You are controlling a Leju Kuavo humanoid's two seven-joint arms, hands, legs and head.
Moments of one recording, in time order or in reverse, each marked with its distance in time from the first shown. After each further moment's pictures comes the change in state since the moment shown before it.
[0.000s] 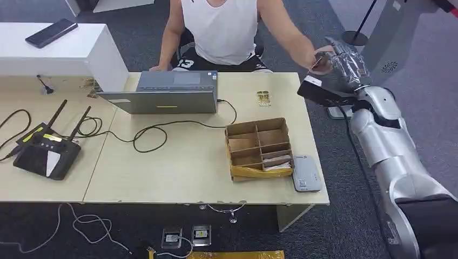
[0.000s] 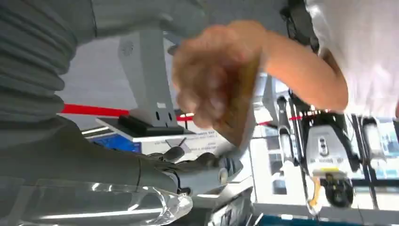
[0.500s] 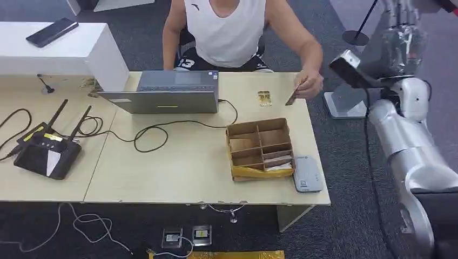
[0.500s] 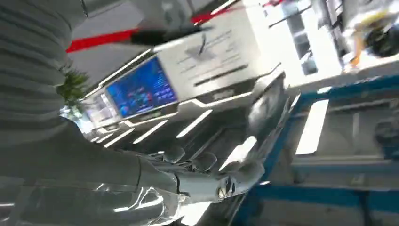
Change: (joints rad) left arm 0.024 -0.010 0.001 0.000 0.018 0.048 -0.008; right arm -0.085 -0.084 -0.071 0.062 -0.110 -0.520 -0.020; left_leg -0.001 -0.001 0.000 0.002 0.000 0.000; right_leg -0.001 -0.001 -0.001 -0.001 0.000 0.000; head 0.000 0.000
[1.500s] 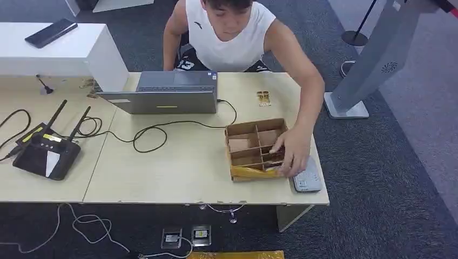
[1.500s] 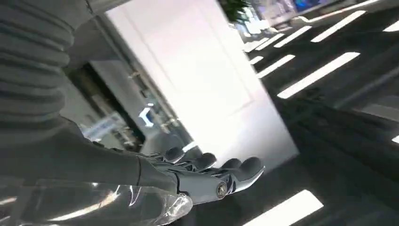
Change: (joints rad) left arm 0.048 -0.019 0.077 0.000 0.133 0.096 -0.023; right arm 0.326 -0.338 -1.231 -0.153 0.481 -0.005 -0.138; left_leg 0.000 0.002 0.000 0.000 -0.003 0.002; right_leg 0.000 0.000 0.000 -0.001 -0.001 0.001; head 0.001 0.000
